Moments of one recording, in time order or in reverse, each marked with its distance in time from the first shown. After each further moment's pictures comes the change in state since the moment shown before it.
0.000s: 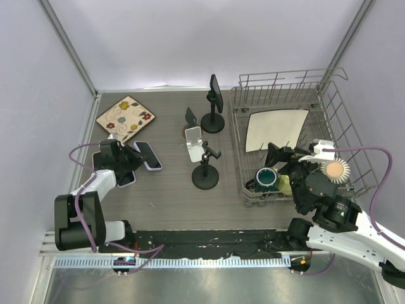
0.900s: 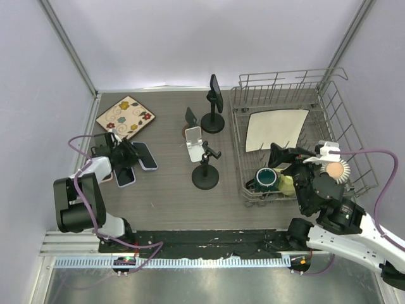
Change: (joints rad) left arm 0.110 0.204 0.162 -0.130 0.121 0.175; right arm 0.000 -0.042 0.000 -0.010 -0.016 0.000
